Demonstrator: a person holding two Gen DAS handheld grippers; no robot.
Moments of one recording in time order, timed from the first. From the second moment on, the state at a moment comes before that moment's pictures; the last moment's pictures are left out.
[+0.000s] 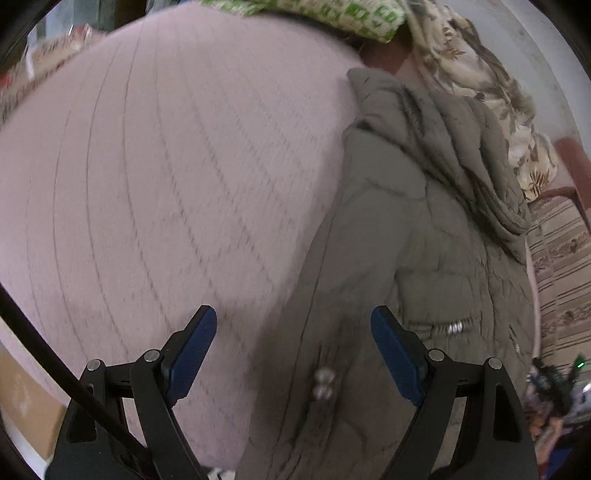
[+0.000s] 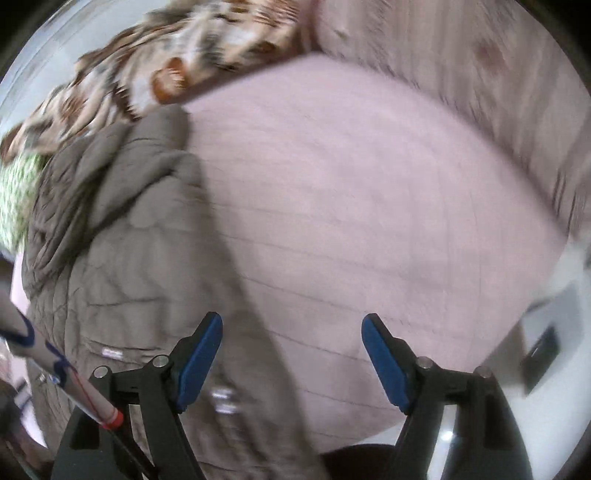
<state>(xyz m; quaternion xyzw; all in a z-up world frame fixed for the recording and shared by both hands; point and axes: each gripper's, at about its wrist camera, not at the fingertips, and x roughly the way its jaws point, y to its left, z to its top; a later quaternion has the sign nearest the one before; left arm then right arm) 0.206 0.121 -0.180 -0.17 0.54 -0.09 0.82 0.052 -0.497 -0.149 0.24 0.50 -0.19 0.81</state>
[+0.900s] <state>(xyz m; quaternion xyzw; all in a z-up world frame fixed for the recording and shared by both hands) 0.157 0.120 -0.207 -0.31 0.55 -0.25 0.73 0.025 -0.455 -0.195 0.38 0.48 0.04 0.79</state>
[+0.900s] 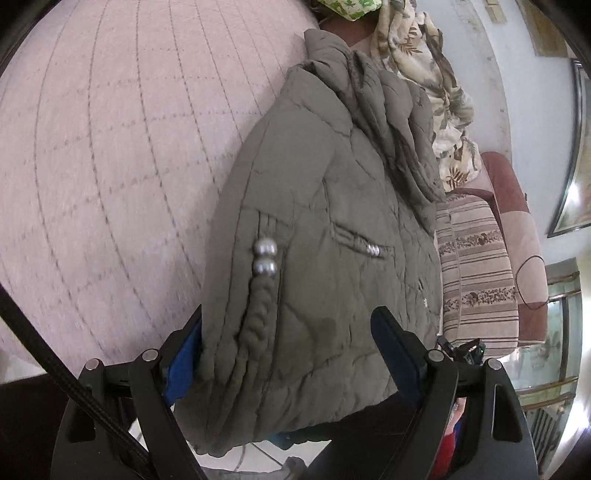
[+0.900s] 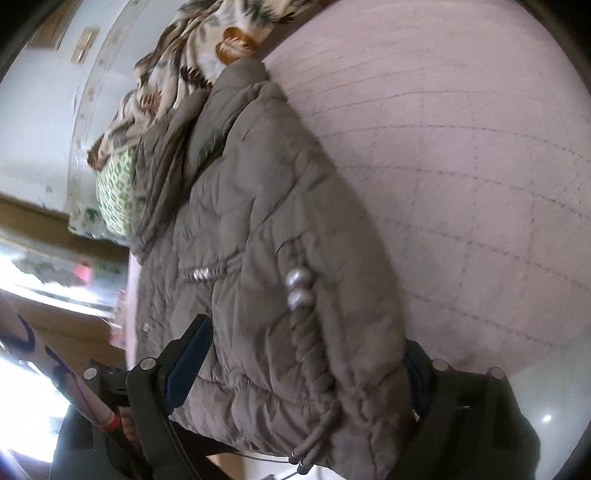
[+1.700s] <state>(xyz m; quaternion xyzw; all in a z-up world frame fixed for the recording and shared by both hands) 0.140 0.098 -0.209 -0.28 0.53 -0.24 0.76 -0.008 -0.412 -0.205 0.35 0.50 0.06 0.79</state>
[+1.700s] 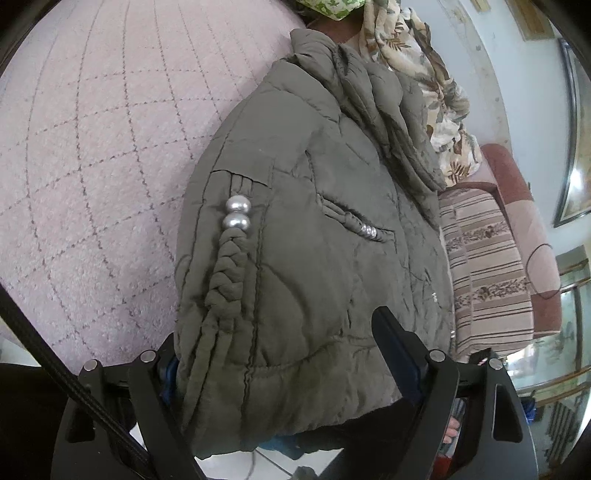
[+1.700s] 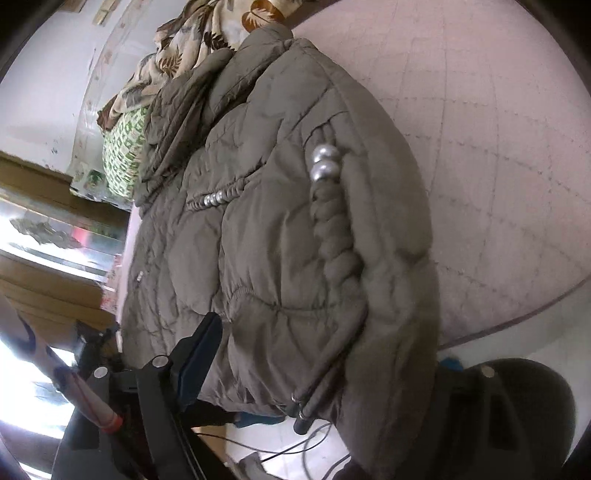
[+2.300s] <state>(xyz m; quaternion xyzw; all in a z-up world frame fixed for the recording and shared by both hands) 0.123 0.075 -0.187 -0.21 0.54 -0.15 0.80 -0.006 -0.398 -0.195 0.35 0.48 0.04 0.80</state>
